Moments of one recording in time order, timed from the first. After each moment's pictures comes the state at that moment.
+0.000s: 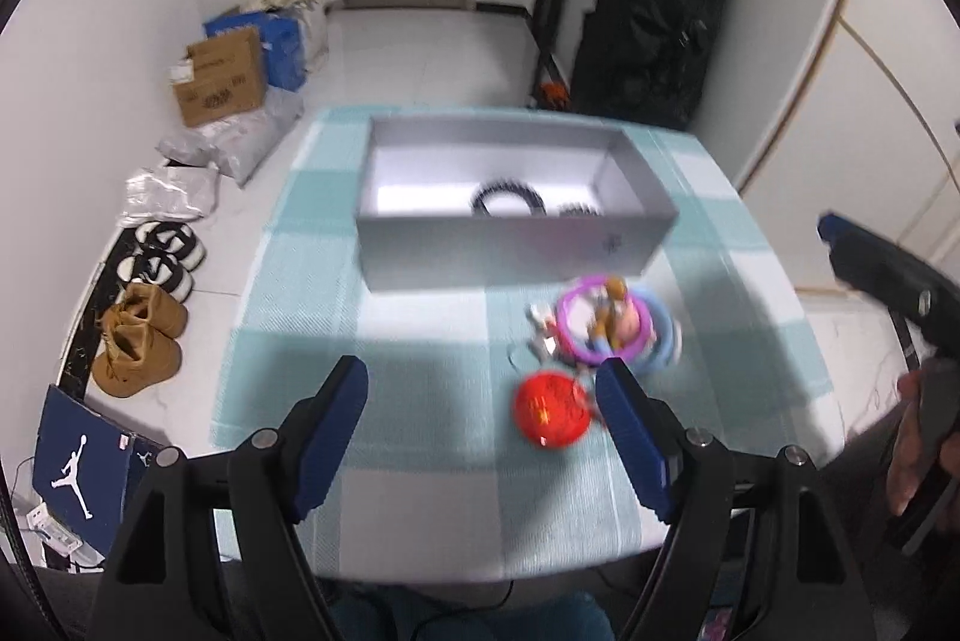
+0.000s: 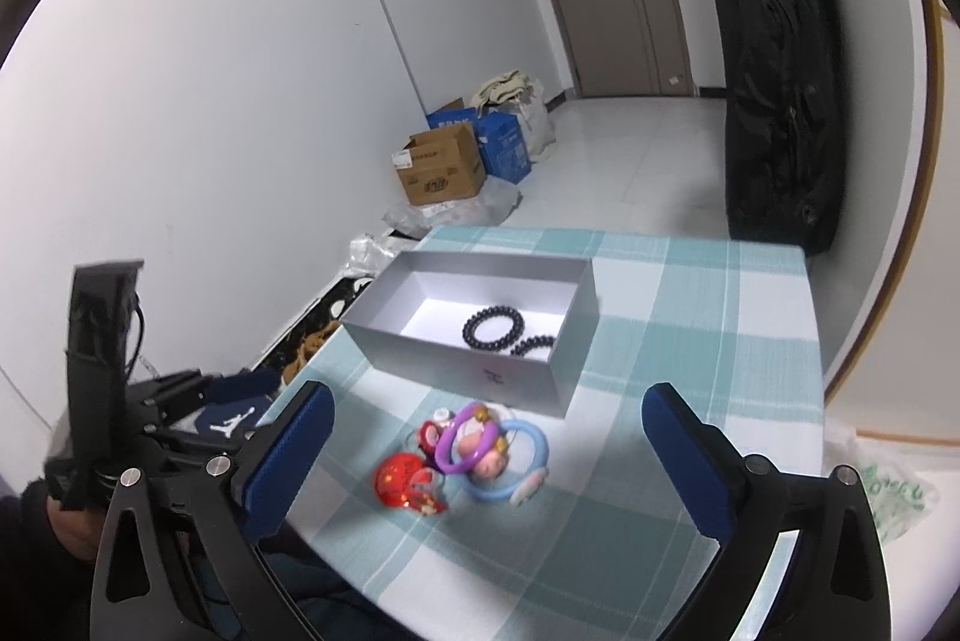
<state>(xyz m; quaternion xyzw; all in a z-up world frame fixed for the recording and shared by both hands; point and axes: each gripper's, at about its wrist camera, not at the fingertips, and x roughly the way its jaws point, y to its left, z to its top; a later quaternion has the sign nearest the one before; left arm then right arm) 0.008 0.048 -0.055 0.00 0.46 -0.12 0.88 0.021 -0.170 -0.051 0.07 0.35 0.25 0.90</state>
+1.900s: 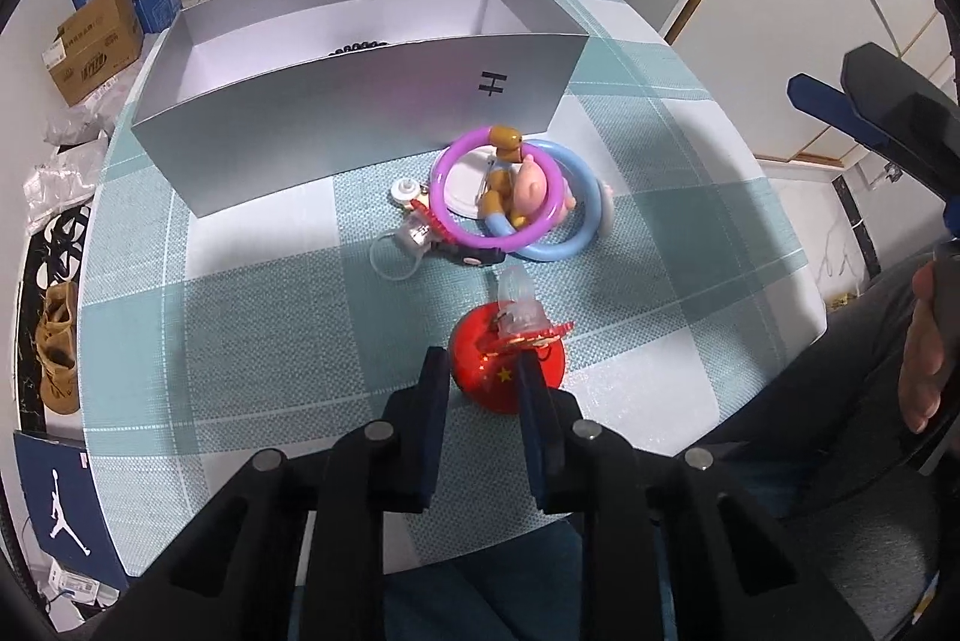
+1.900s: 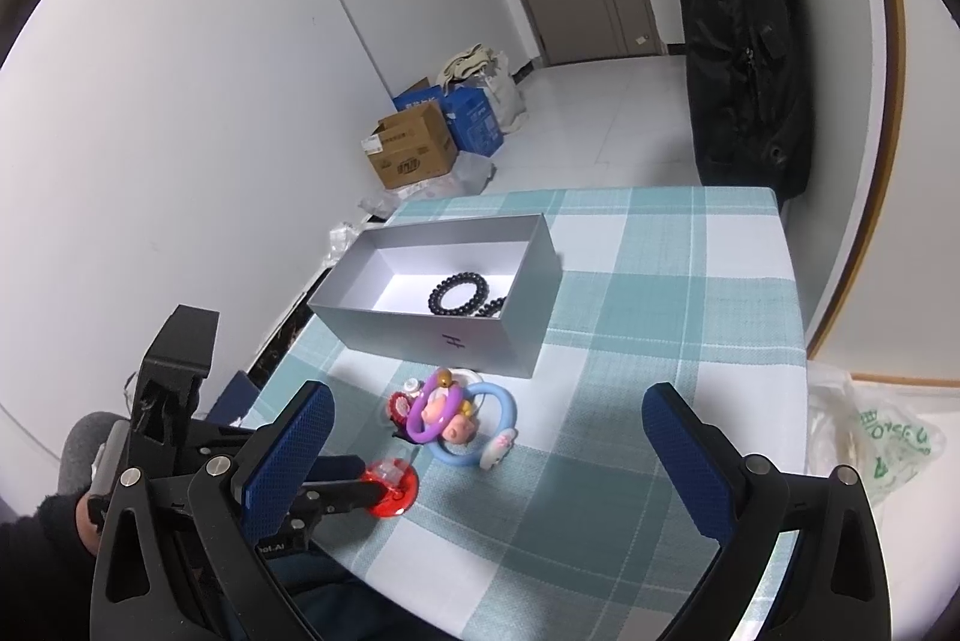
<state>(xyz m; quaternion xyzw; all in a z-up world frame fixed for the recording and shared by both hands) 0.020 0.009 -0.085 0.04 0.57 -0.23 0.79 0.022 -0.188 -0.060 0.10 0.38 0.22 0.89</state>
